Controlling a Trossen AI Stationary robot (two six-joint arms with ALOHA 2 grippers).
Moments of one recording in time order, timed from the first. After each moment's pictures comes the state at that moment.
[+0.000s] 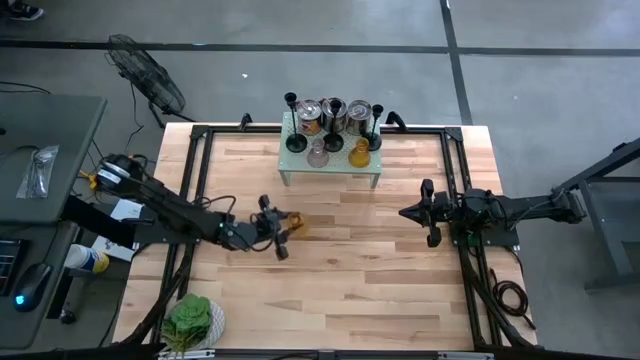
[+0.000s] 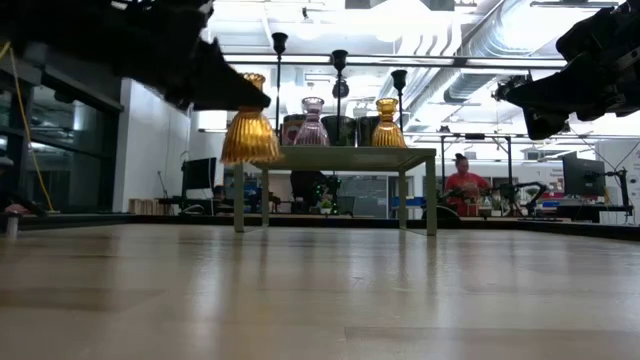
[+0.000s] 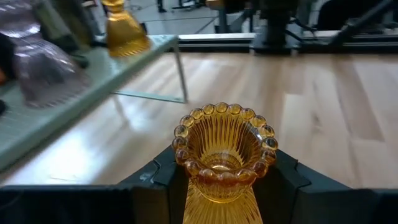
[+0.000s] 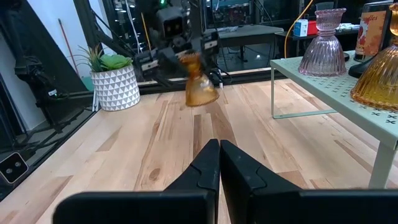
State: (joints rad) left arm -0.38 1.41 0.51 0.63 -0.77 -0.11; right arm 0.07 0.10 0.01 0.04 0.07 0.13
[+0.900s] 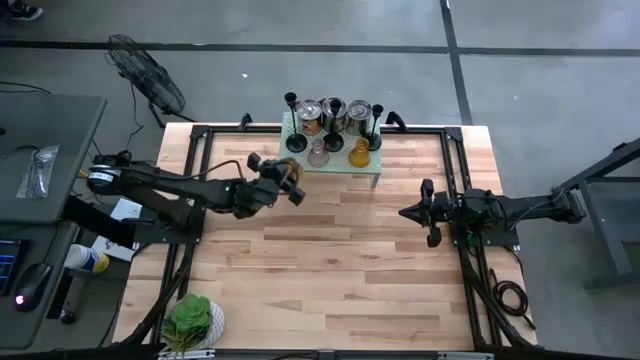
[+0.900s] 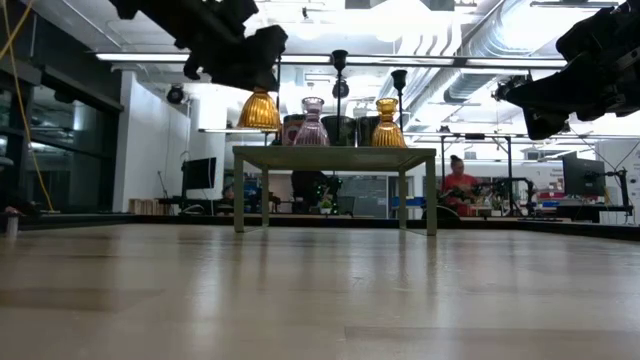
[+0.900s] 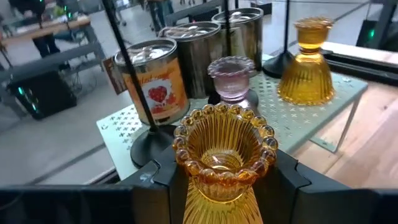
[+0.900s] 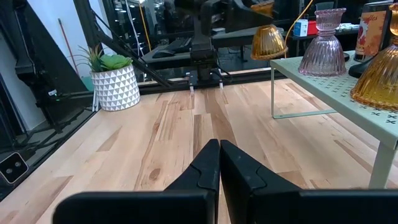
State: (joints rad) left arm -0.07 1.32 0.83 0.10 -0.99 -0.24; right arm 0.07 0.10 0.01 0.04 0.07 0.13
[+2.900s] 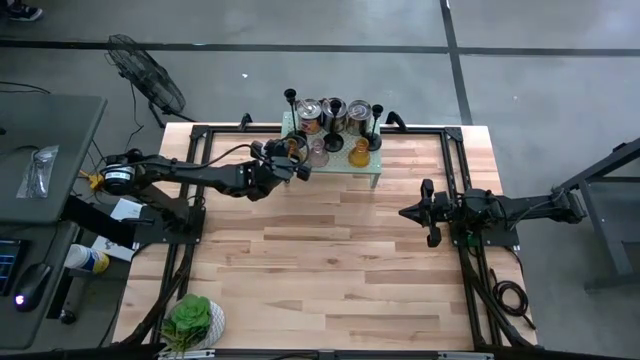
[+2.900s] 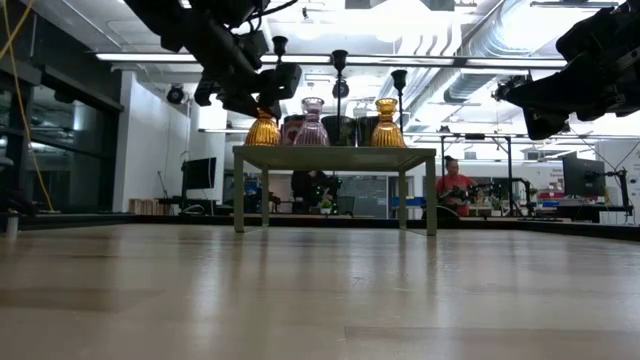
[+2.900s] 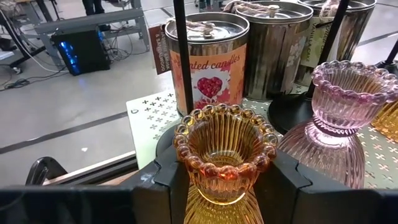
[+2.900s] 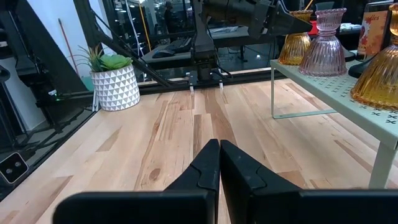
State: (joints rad) left arm 0.14 1.45 0.91 0.05 -0.96 -0.42; right arm 0.07 0.10 0.01 0.04 0.07 0.13
